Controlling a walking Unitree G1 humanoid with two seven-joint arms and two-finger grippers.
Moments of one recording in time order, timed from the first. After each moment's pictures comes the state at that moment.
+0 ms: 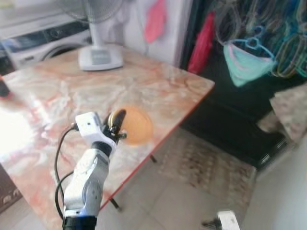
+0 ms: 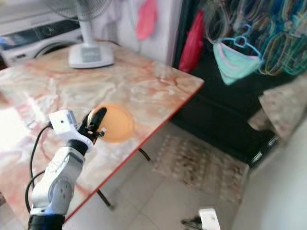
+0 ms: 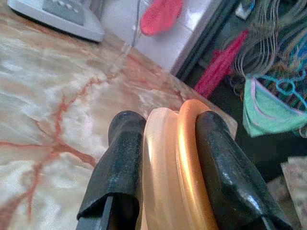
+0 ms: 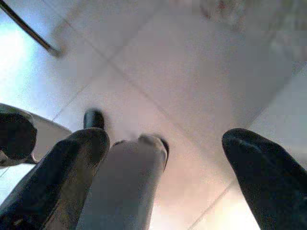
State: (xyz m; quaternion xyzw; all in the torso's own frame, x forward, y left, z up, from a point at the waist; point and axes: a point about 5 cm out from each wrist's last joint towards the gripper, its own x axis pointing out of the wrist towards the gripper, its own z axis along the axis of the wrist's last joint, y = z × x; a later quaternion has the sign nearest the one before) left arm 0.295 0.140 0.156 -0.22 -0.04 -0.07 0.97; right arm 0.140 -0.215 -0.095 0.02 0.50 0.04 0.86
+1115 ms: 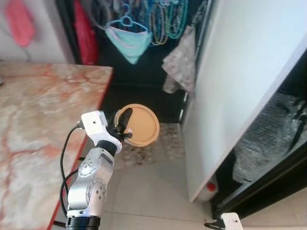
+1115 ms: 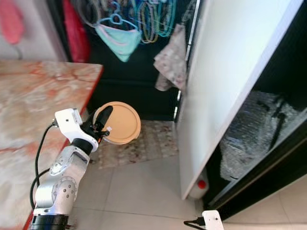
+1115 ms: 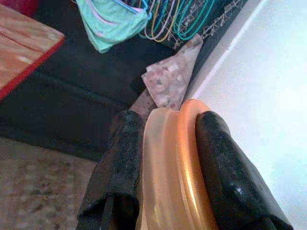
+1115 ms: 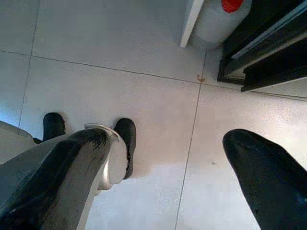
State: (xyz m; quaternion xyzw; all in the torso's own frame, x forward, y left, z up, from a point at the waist) left arm 0.294 0.129 0.161 -0.22 -0.05 -0.10 0.97; right arm 0.141 -0.222 -0.093 0.01 0.50 0.04 0.86
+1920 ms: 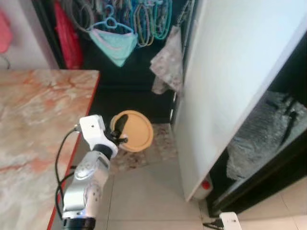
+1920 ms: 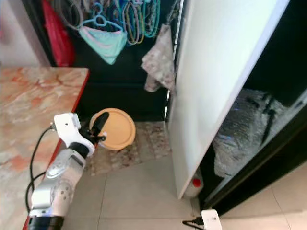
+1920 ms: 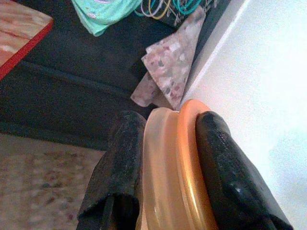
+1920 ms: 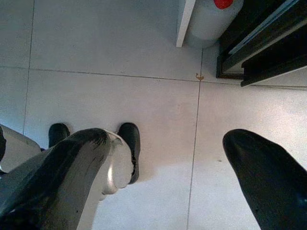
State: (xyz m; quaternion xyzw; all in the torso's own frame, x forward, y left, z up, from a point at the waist) left arm 0.295 0.142 0.145 -0.18 -0.02 -0.08 0.98; right arm 0.143 -0.218 -0.093 0.02 0.50 0.04 0.86
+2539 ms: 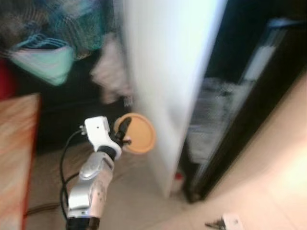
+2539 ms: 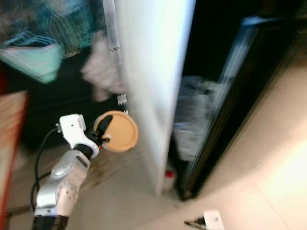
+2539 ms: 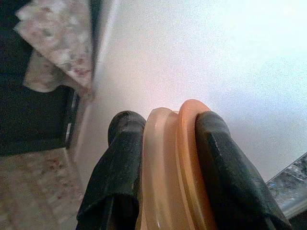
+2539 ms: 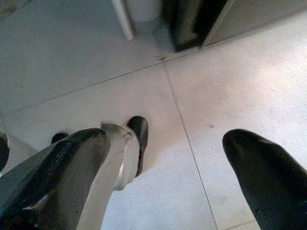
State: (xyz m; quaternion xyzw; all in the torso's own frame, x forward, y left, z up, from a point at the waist) left arm 0.297 0.141 0.141 -0.18 -0.01 -0.07 0.98; right arm 0.144 -0.220 -0.093 0.01 0.50 0.04 0.87
